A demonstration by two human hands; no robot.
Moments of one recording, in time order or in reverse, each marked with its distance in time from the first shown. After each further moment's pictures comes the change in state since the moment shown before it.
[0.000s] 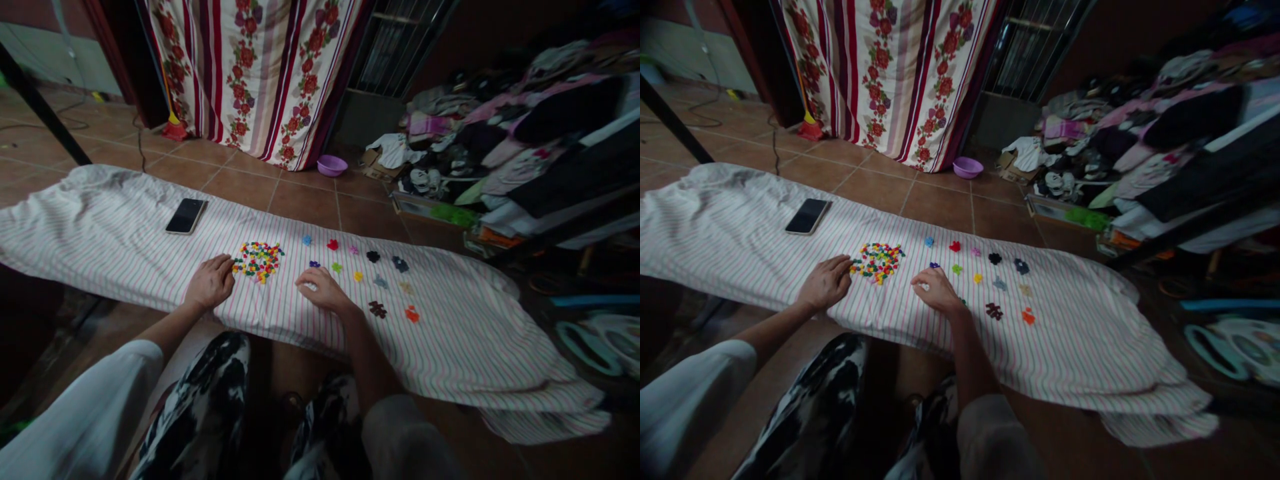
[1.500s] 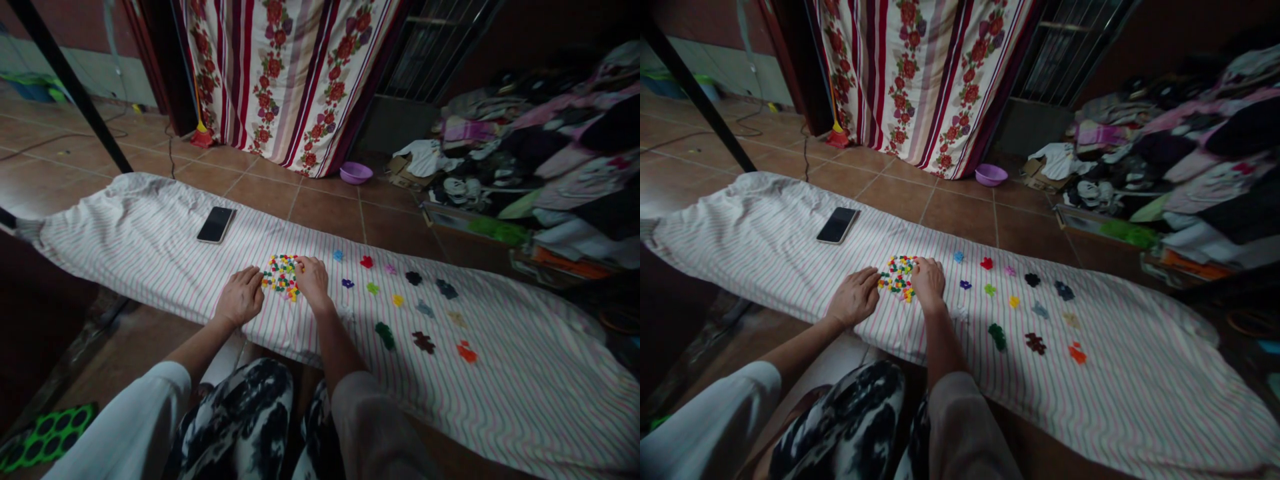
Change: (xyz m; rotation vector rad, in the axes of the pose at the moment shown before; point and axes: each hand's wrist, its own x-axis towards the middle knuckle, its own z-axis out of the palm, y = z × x) left_hand 0.001 0.005 0.000 -0.015 0.007 -0.004; right_hand 0.113 -0.047 0.068 -0.207 0.259 0.365
